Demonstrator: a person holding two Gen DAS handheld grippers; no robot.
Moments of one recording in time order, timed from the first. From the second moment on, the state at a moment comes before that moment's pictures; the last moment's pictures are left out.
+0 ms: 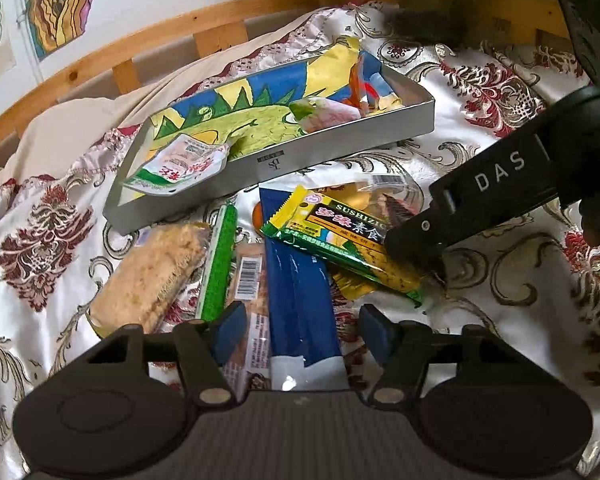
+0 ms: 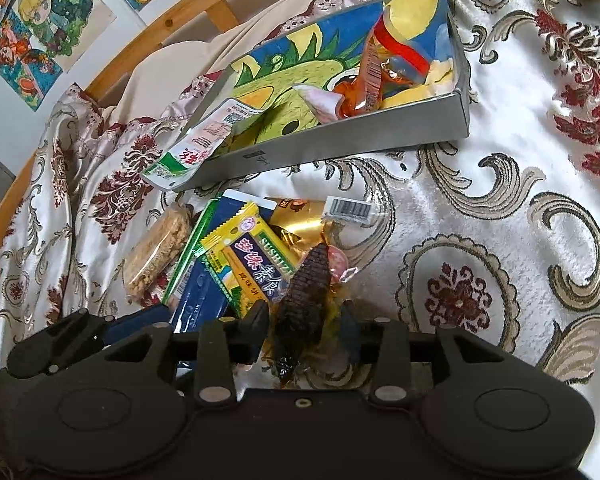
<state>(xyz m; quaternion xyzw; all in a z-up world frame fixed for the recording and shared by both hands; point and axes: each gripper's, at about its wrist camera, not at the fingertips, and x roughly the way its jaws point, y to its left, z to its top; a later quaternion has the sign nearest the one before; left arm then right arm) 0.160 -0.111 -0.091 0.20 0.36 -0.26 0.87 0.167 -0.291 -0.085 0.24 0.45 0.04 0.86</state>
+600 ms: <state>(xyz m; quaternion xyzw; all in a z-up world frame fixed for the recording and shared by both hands) 0.162 -0.100 -0.083 0.18 0.37 -0.24 0.88 0.164 -0.278 -0.080 0.16 0.45 0.04 0.88</state>
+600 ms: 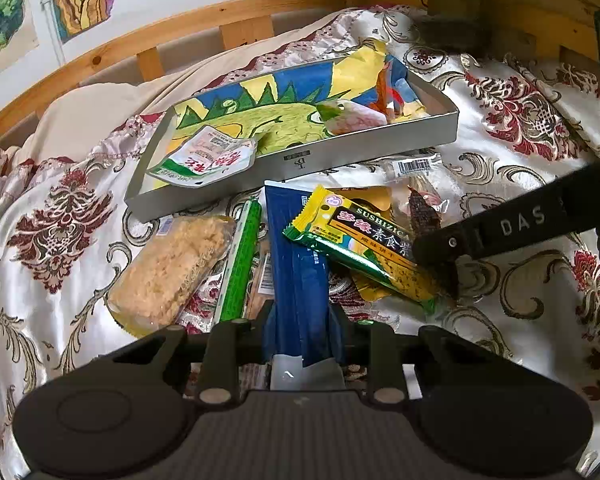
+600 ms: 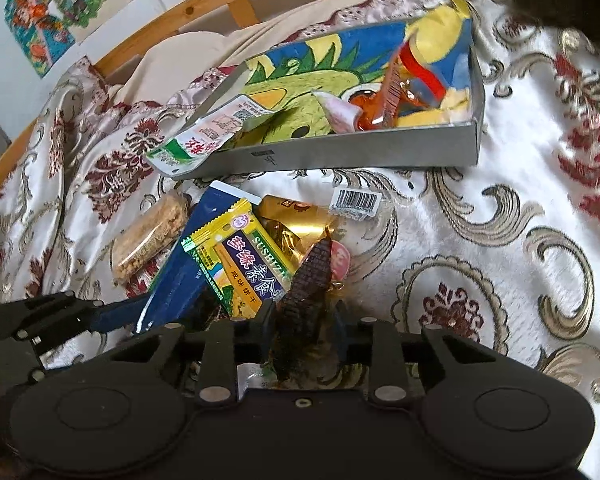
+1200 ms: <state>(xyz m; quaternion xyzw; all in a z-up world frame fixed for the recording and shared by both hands) 0.151 -0.076 -0.055 0.10 0.35 -0.20 0.91 0.158 -0.275 -0.068 0.12 0.41 0.05 0.90</state>
